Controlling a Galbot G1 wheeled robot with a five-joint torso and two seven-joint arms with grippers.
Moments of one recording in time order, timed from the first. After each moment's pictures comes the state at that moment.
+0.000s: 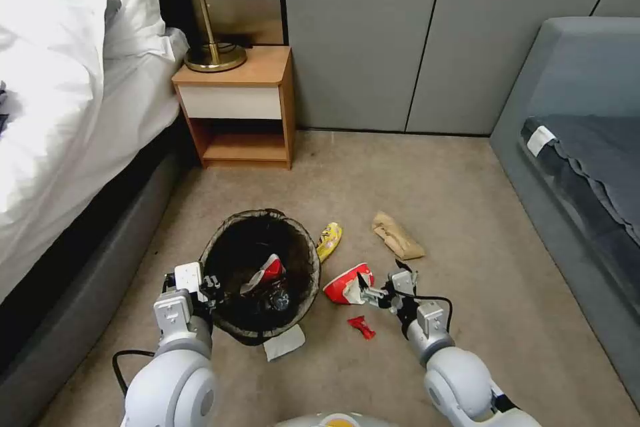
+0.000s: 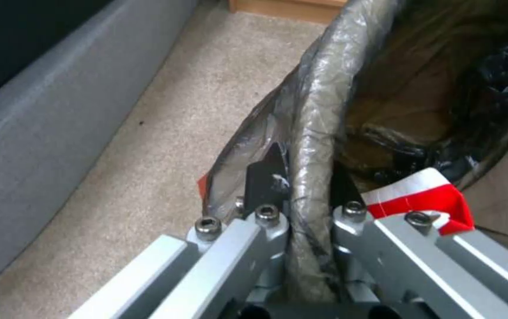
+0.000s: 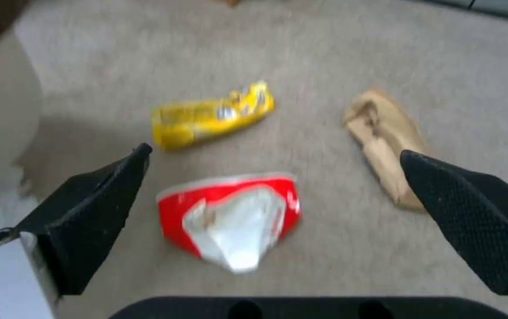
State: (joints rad) left arm 1.63 -1.42 -0.47 -2.30 -0.32 0.62 -0.51; right arm -1.40 1.11 0.14 1.80 0.27 -0.16 0.10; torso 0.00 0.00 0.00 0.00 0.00
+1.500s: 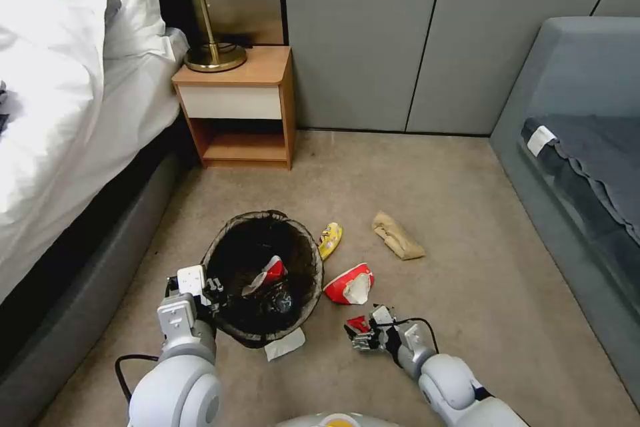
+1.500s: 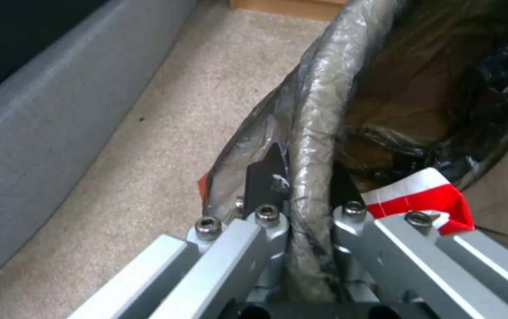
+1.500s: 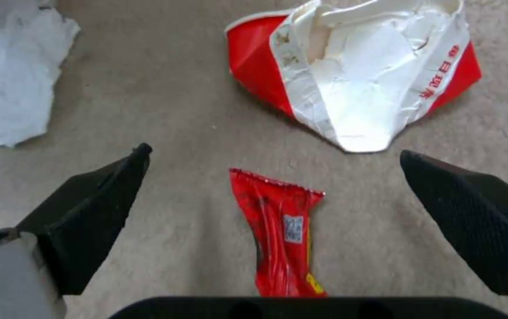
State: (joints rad) left arm 1.64 -1.45 -0.45 -2.30 -0.29 0.61 -0.51; right arm -1.21 1.22 0.06 1.33 0.18 -0.10 -0.20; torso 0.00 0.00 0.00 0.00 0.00
